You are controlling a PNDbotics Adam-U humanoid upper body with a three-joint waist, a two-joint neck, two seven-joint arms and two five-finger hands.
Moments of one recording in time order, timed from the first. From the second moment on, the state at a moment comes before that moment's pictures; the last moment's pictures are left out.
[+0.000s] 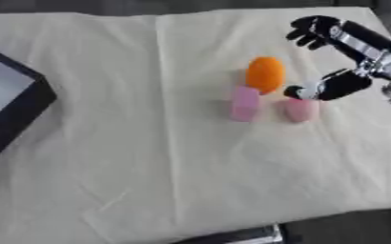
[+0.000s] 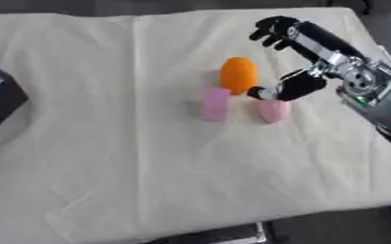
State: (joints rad) left arm 0.02 0.55 0.23 -1.87 0.38 -0.06 0.46; right arm -0.10 -1.04 0.10 -1.99 0.05 0.18 0.03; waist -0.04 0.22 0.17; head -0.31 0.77
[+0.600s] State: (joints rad) left arm 0.01 0.55 0.24 -1.87 0.38 -0.07 0.49; right arm -0.16 -1.01 0.14 -1.99 0.11 0.22 0.06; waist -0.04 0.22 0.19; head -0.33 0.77
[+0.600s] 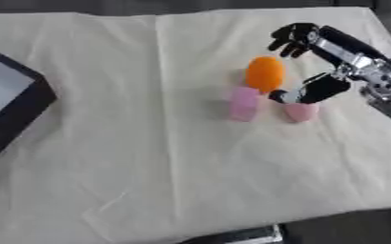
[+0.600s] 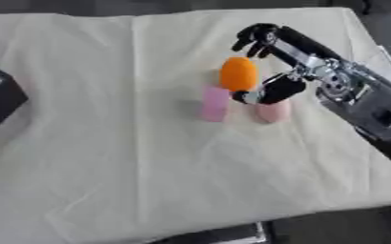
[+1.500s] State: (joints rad) left arm 0.00 0.55 0.26 -1.86 0.38 -0.08 0.51; right arm -0.17 -0.96 0.19 -1.99 0.21 0.24 0.14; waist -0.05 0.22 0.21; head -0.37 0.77
